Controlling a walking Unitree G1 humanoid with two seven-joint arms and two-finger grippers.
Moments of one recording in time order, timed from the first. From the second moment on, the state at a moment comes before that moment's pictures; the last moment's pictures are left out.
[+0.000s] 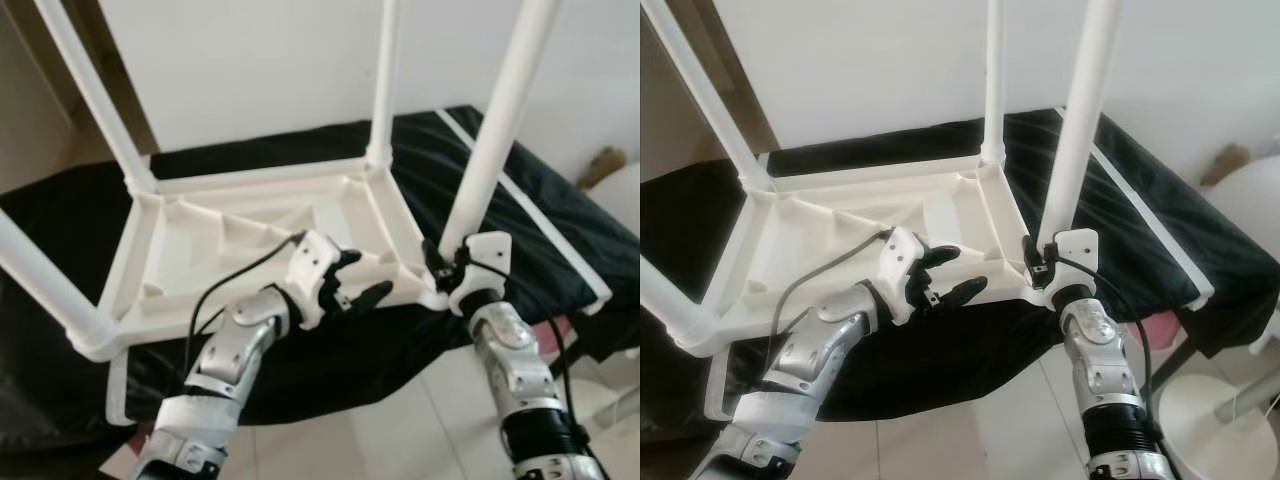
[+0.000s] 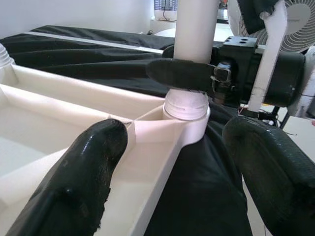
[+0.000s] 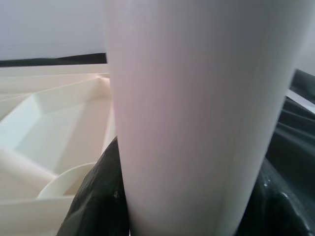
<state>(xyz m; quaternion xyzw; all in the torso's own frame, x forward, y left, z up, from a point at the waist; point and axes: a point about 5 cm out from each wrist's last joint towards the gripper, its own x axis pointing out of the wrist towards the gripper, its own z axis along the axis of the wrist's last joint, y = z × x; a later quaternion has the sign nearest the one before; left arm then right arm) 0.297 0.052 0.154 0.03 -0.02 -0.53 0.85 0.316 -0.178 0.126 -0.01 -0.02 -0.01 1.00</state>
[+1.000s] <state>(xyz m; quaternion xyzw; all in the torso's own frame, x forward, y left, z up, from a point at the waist) 0.286 0.047 0.156 -0.01 -0.02 -0.53 0.85 0.309 -0.150 0.120 0.06 -0.02 -0.14 0.99</state>
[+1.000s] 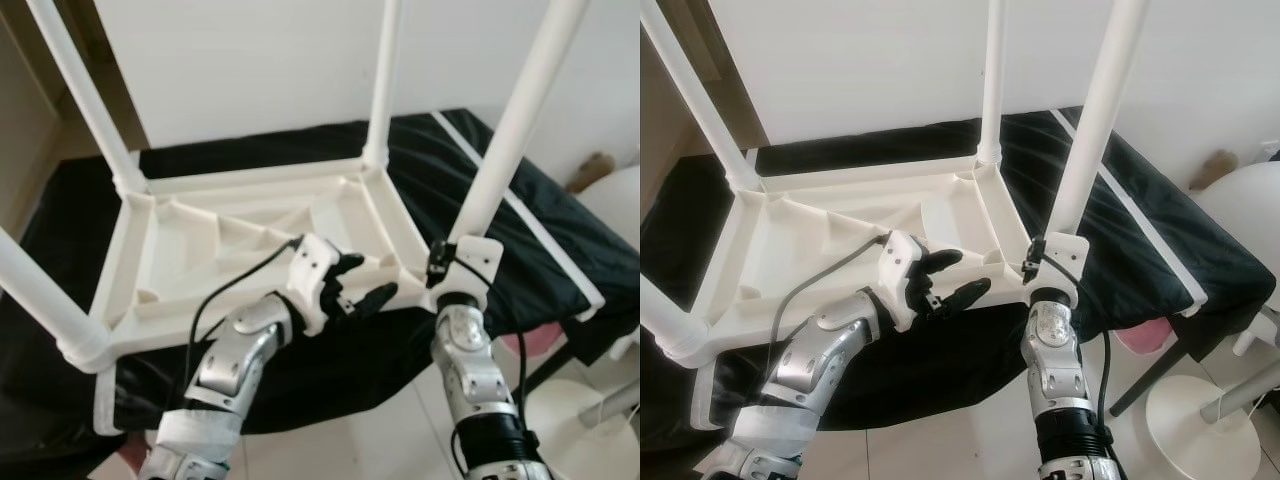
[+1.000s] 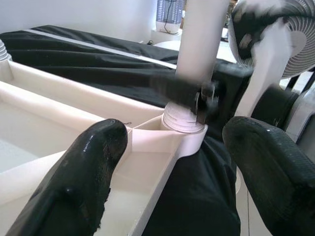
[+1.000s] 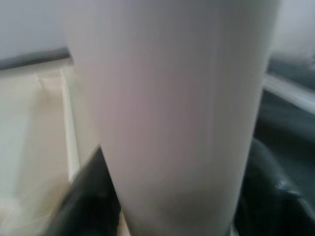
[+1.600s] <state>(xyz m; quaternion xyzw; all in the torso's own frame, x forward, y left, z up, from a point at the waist) 0.286 0.049 0.156 0.00 -0.01 -0.53 0.85 0.288 -0.183 0.123 0.01 -0.05 -0.03 1.00</state>
